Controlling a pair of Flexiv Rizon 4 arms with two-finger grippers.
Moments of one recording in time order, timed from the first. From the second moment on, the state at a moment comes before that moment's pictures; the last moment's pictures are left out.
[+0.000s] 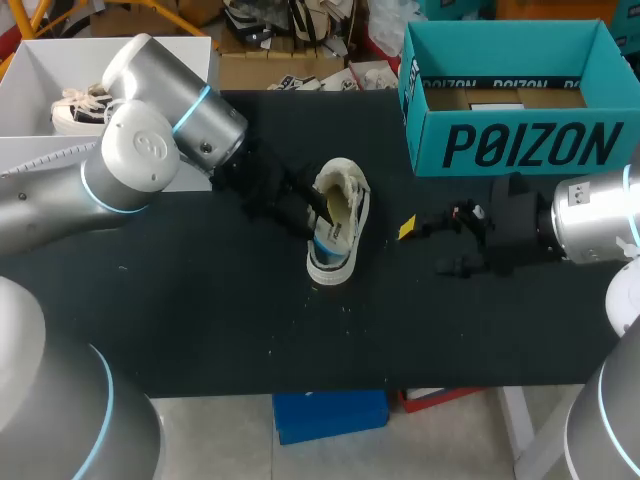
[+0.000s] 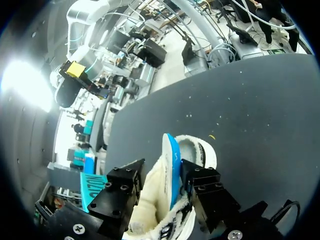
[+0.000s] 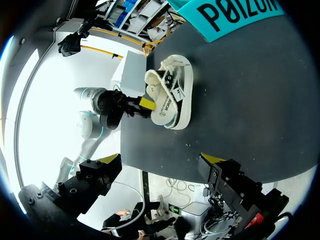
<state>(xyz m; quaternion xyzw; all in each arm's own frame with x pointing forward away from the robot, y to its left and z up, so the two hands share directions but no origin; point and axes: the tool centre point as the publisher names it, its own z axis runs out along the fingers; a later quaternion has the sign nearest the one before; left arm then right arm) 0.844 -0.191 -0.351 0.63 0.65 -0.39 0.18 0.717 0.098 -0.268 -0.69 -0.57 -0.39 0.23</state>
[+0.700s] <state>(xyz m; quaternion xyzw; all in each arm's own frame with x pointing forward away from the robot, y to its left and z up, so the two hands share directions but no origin) 0.841 -0.191 -0.356 0.64 0.66 -0.37 0.16 0.717 0.098 -0.268 -0.69 -0.57 -0.39 0.23</state>
